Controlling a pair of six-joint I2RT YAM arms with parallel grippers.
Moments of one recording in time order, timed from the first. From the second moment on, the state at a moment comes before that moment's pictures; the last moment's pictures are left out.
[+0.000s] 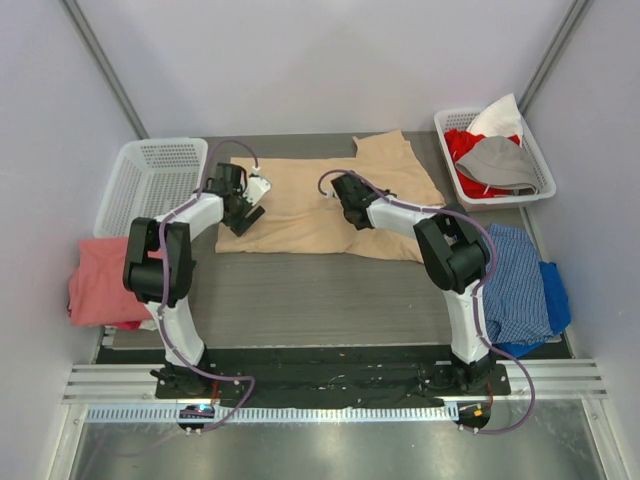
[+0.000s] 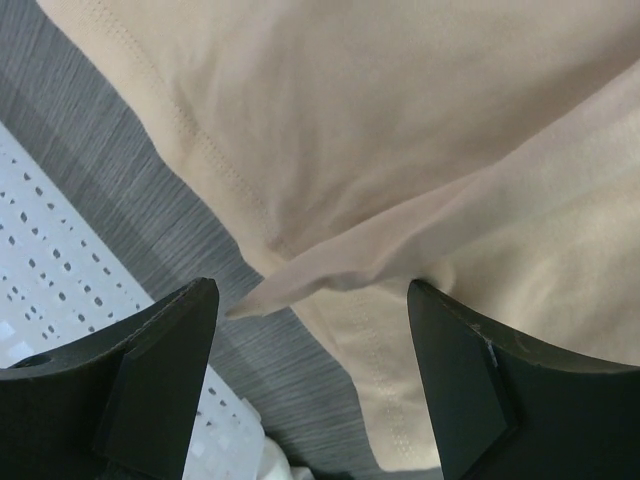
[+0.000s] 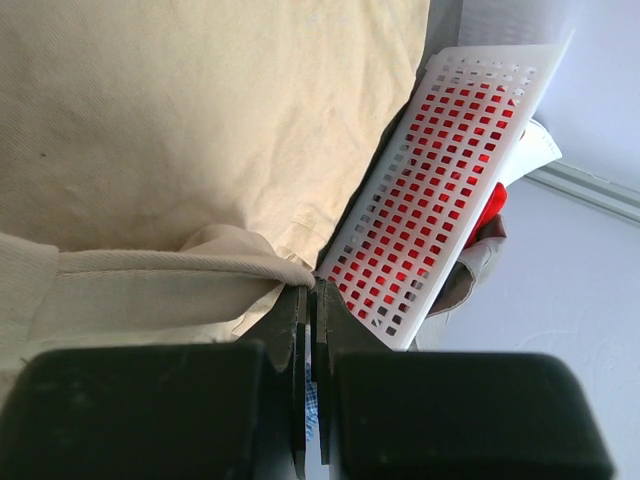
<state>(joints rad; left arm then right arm) -0.16 1.87 1.25 -0.36 -0.09 0.65 0.57 2.12 1.46 -0.24 0.86 -0.84</state>
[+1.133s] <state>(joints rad) -0.16 1.98 1.36 -0.29 -0.12 0.62 0.57 2.11 1.43 -0.21 0.87 -0.83</state>
